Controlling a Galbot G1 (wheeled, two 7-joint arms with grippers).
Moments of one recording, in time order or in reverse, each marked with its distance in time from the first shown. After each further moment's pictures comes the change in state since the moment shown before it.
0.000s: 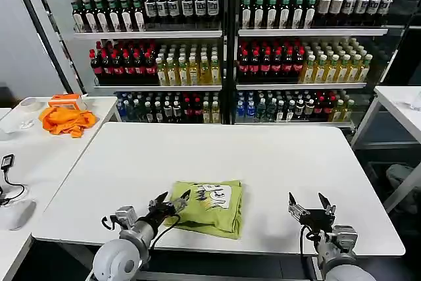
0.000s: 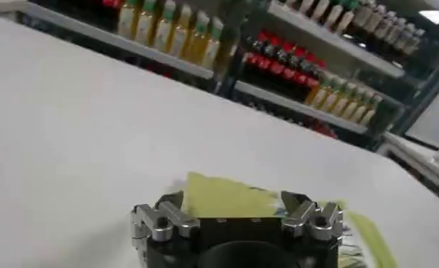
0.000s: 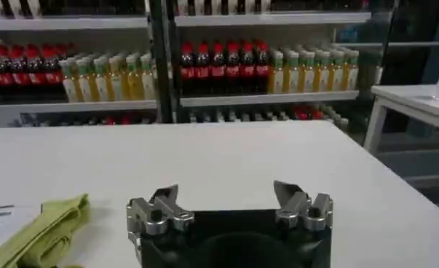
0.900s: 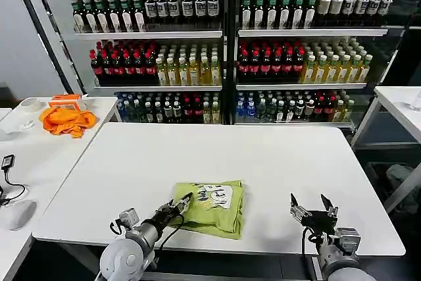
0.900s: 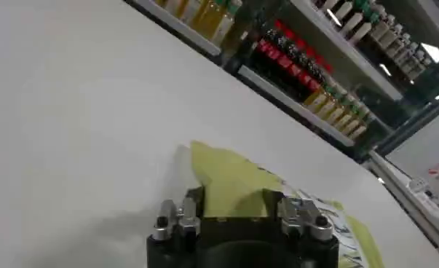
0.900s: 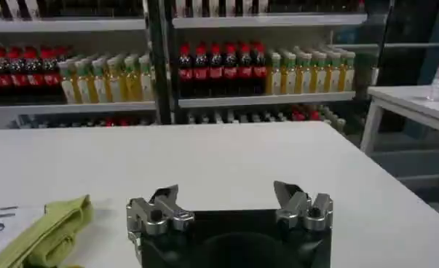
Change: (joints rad) left arm -0.019 -0.057 -0.011 0.106 -0.183 0.021 0.051; right arm -0.020 0.008 0.012 0.024 -0.003 -0.003 0.001
